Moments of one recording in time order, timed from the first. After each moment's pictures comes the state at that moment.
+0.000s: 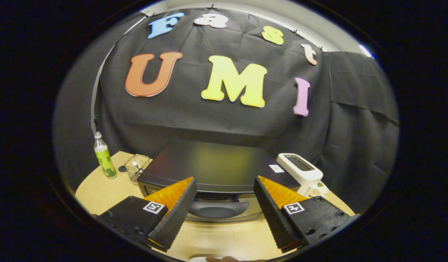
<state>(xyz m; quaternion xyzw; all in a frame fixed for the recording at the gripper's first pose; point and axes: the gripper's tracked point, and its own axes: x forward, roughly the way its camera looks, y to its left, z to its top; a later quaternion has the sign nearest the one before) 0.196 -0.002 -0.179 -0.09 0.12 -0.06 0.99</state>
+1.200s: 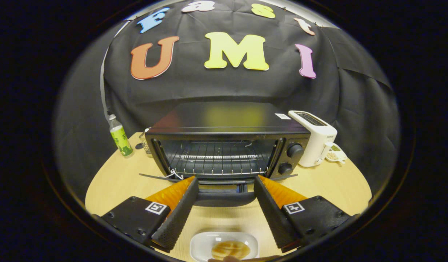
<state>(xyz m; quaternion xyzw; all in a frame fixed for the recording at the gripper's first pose) 0.122 -0.012 -0.254 -0.02 0.22 0.00 0.97</state>
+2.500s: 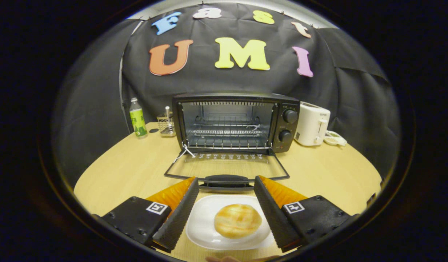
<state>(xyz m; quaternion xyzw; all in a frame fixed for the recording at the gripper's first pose) 0.024 -0.005 -0.306 -0.04 0.17 0.02 0.98</state>
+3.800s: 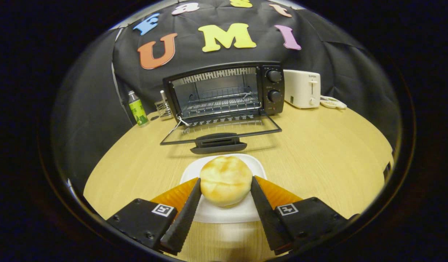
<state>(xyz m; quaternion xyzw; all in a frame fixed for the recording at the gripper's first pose) -0.014 -0.023 -0.366 0.06 0.26 0.04 0.96</state>
